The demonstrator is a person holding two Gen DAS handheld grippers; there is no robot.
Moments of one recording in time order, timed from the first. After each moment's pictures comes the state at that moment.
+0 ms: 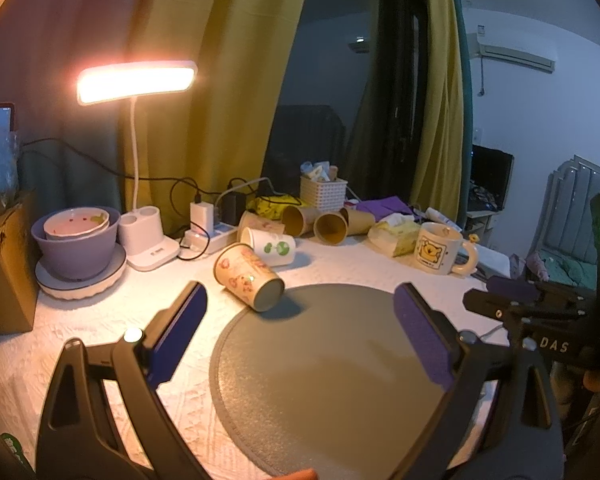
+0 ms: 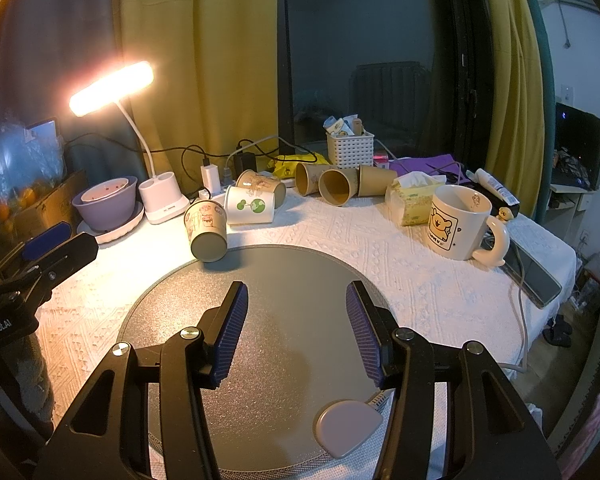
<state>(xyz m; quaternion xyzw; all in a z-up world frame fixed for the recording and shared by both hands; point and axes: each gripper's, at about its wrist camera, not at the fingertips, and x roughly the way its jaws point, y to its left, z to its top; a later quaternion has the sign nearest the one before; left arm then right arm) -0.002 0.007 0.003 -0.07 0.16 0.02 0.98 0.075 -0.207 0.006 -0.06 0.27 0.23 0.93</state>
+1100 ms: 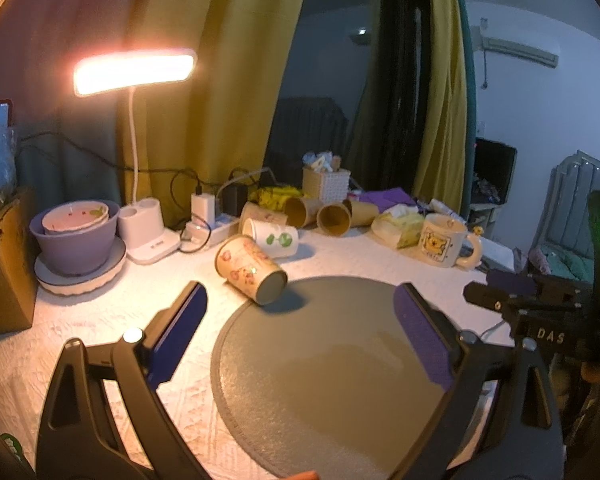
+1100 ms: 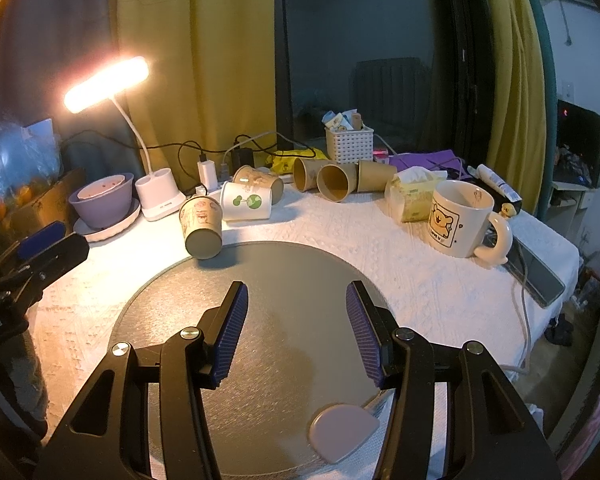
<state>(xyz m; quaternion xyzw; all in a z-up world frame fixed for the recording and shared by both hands) 0.007 0.002 -0.002 -0.07 0.18 0.02 0.98 0.086 -0.208 0.001 -0.07 0.27 0.23 0.93</state>
